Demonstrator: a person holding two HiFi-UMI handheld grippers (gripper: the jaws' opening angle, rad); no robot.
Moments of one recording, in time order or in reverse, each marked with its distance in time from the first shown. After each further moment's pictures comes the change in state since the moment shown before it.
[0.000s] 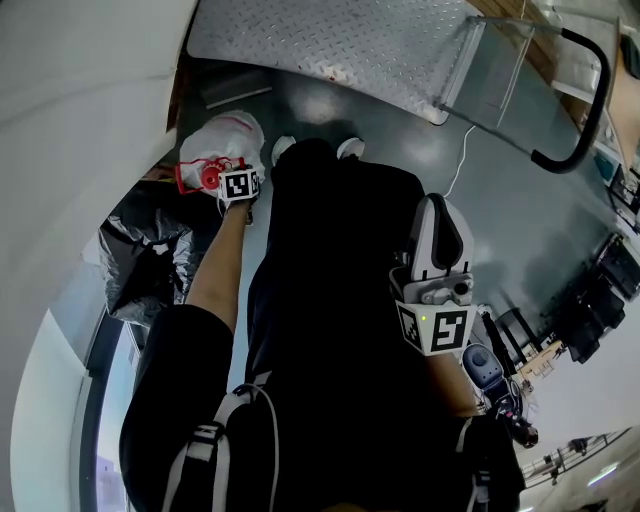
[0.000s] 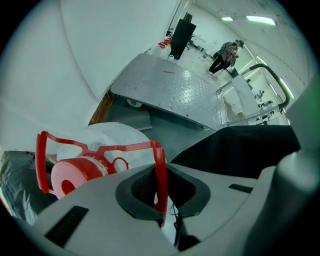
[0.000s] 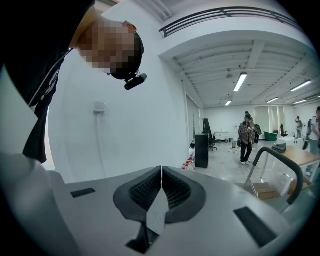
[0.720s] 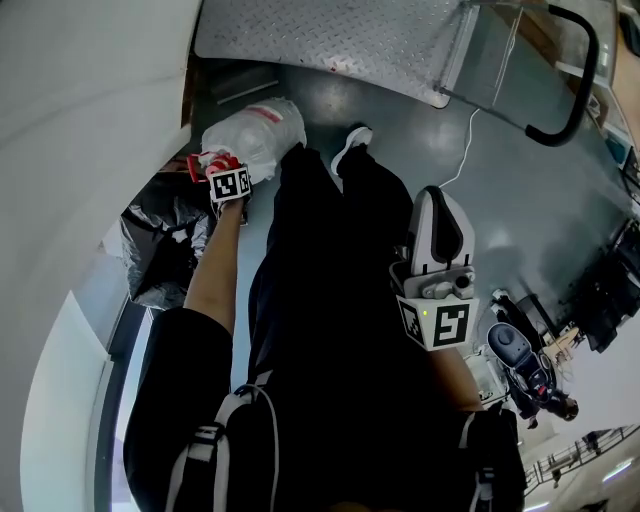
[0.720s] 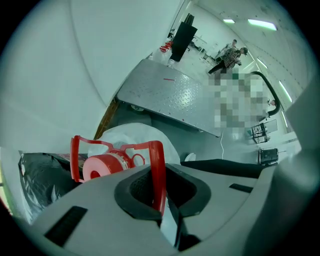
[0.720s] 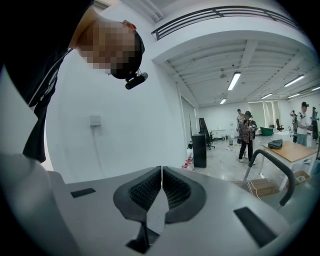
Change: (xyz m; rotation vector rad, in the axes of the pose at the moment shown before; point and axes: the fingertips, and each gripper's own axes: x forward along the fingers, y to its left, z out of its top) left arm -0.094 0.005 0.000 -0.018 0.013 -0.003; right arm -0.033 -0.006 0.060 0.071 -0.012 -0.019
